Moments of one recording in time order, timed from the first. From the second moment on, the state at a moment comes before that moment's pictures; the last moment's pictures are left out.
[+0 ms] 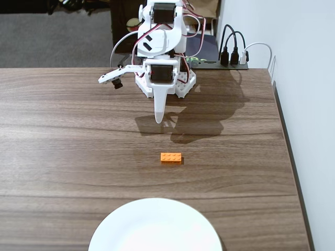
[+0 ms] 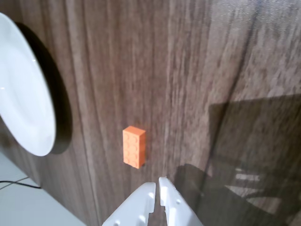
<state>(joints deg) 4.7 186.2 167.8 71.6 -4.7</state>
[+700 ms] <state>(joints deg) 4.7 178.9 167.8 68.2 -4.7</state>
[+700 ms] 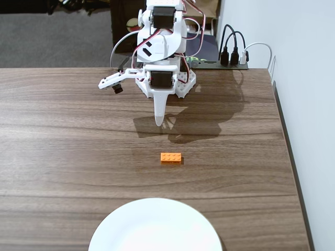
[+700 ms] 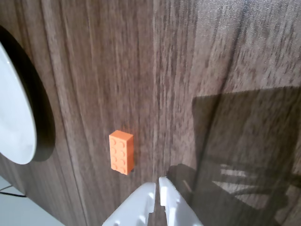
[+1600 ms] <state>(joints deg) 6.9 151.4 161.3 55.9 9.2</state>
